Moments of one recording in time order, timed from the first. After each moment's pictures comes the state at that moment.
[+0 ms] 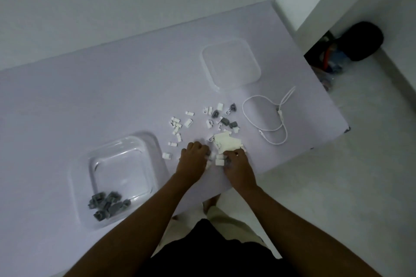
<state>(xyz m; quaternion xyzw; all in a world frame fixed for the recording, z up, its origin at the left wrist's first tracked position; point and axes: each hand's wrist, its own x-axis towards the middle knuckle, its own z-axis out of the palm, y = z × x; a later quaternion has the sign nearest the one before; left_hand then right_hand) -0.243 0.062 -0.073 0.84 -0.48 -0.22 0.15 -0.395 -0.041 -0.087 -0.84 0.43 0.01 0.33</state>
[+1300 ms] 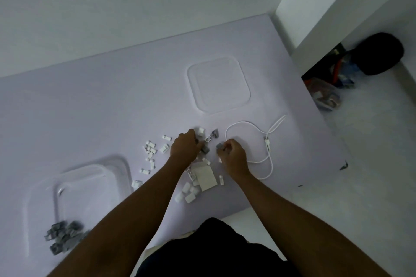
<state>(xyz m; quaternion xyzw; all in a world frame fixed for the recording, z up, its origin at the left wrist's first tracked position) -0.194 -0.099 -0.077 0.91 -0.24 -0.31 0.15 -0.340 -0.197 -0.098 -0.75 0.47 -0.08 0.47</state>
